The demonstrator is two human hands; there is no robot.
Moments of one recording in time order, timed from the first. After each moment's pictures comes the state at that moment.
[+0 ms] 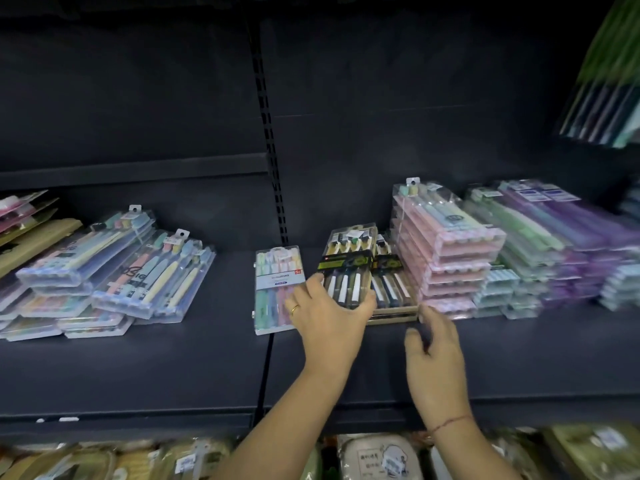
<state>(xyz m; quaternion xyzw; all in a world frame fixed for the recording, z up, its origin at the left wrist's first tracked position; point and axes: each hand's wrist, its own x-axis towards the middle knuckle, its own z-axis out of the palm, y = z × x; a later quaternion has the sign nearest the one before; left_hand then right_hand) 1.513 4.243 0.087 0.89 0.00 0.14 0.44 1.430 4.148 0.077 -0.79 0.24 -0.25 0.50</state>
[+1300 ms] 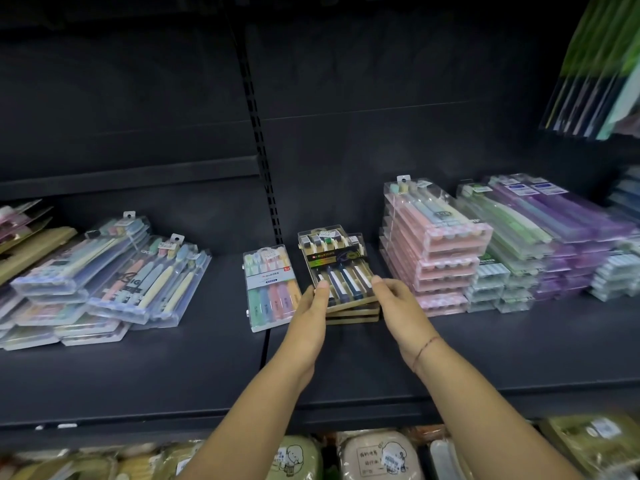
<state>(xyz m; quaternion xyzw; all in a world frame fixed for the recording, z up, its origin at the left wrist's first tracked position) 1.519 4.274 0.089 0.73 -0.01 -0.16 0.67 1.488 4.137 0.097 -0.72 0.21 -0.08 0.65</state>
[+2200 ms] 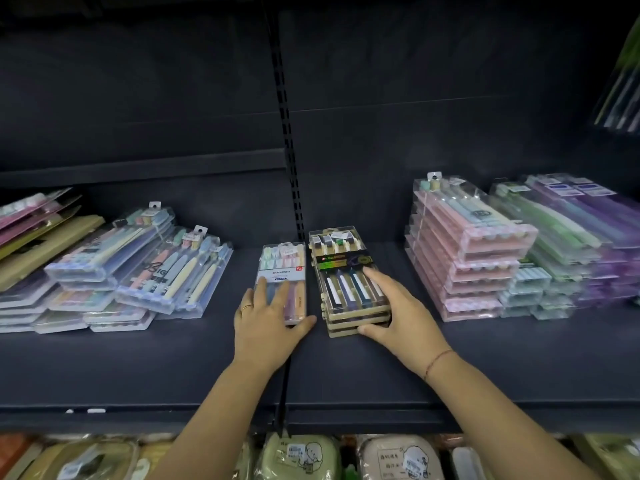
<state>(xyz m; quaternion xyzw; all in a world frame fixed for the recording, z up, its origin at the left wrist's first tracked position) 1.556 4.360 0.073 0.99 -0.08 0.01 0.15 1.493 4.147 0.076 -0.90 -0.01 -0.09 0.42</state>
